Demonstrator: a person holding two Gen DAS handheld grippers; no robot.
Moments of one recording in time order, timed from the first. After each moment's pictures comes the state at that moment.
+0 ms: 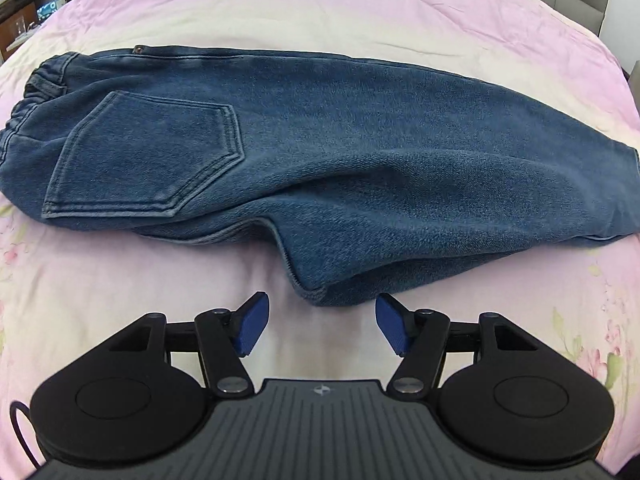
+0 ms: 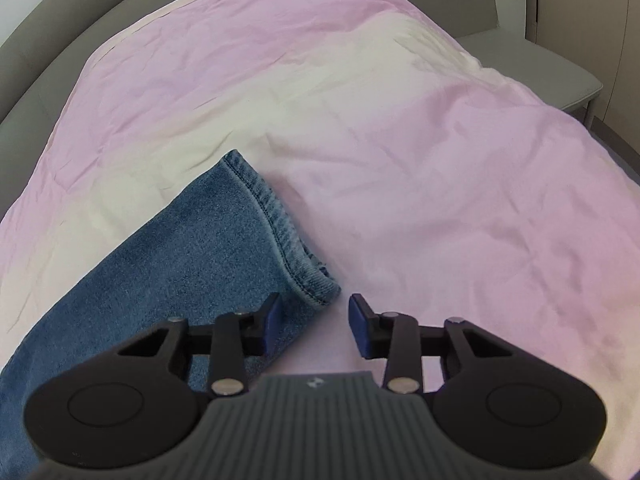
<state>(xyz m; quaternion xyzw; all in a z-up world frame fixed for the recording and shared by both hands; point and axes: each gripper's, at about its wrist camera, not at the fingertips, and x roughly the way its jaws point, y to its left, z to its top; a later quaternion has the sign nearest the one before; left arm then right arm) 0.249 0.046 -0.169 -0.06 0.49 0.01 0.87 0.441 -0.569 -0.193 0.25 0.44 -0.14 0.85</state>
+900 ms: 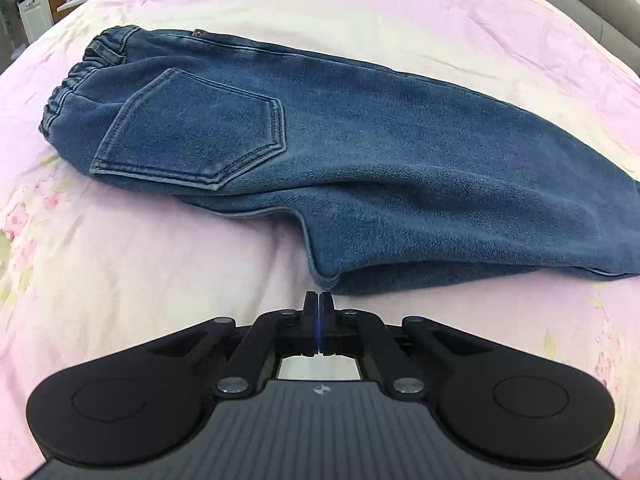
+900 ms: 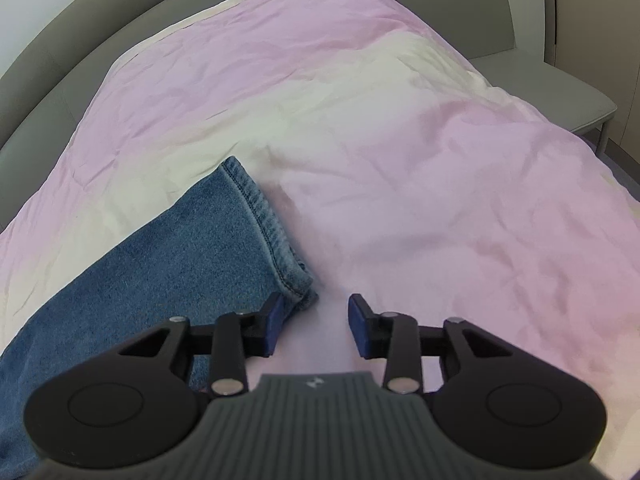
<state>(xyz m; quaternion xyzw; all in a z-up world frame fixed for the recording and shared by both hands) 0.230 0.051 -0.148 -0.11 0.49 0.08 0.86 0.407 -0.586 -0.196 0.22 0.42 -0.10 0.88</state>
